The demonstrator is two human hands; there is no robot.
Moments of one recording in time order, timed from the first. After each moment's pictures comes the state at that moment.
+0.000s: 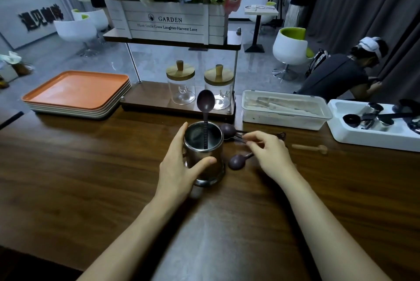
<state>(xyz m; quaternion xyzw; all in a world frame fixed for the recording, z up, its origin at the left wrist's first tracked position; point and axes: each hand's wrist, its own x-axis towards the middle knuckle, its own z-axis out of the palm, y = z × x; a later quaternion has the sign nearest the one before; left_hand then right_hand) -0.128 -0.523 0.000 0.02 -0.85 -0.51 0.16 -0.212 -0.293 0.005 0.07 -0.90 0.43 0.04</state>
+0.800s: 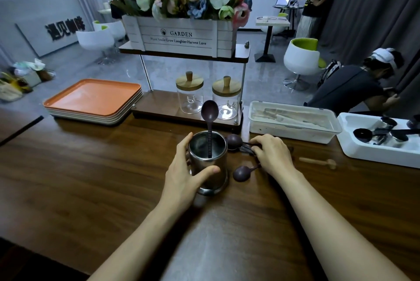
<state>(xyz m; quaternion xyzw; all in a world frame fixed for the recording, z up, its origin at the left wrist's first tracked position) -0.130 -0.525 -0.001 0.04 -0.83 -0.54 0.14 -0.265 -0.294 -0.009 0.10 -0.97 0.21 0.05</state>
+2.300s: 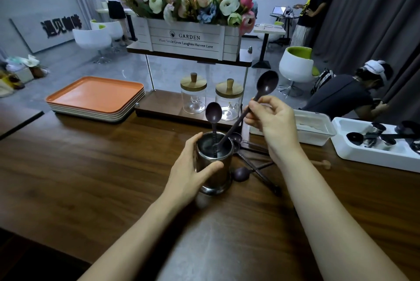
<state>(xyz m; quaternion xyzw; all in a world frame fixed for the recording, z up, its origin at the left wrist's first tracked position) -0.124 -0.533 0.007 -0.01 -0.84 -0.52 0.12 -0.208 -0.337 0.106 0.10 -0.66 0.74 0.07</state>
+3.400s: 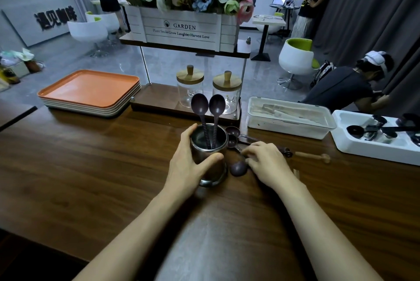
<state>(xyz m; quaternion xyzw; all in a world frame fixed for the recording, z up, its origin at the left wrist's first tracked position) -0.133 -0.521 0.006 0.02 -0.83 -0.53 0.16 -0.215 -0.299 -0.004 0.15 -0.97 0.20 -0.01</state>
